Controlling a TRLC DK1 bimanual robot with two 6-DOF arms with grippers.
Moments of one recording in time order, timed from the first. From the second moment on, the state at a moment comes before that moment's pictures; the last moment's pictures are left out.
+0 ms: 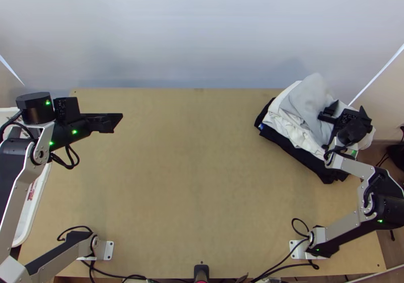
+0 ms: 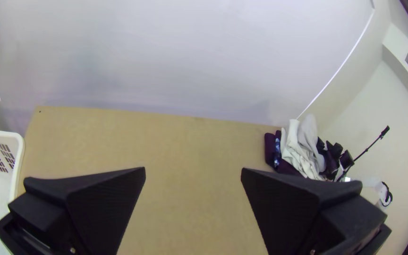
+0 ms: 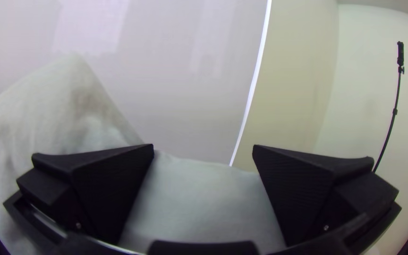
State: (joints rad) left arm -0.01 1.12 1.30 -0.73 0.40 -0.17; right arm -0.25 1.74 0.71 0.98 0.24 -0.21
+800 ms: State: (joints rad) left arm -0.03 0.63 0.86 -0.11 -0.18 -0.03; right arm -0.05 0.66 0.56 0.91 0.09 -0.20
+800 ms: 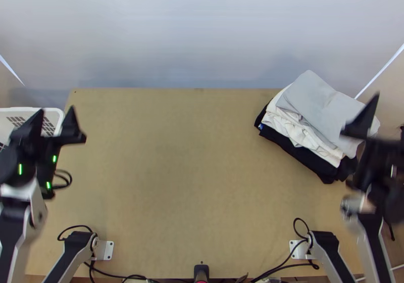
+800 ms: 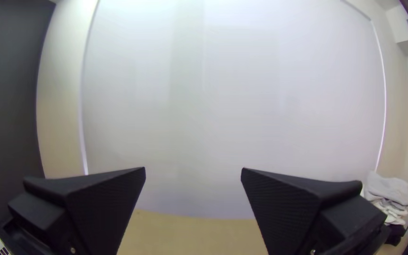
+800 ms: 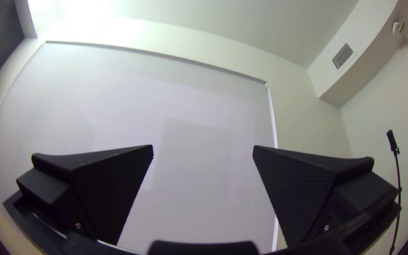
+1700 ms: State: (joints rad) left arm -0.02 0.01 0.06 0.14 -0.39 0.05; right arm 0.28 0.00 0.01 0.37 -0.01 -0.06
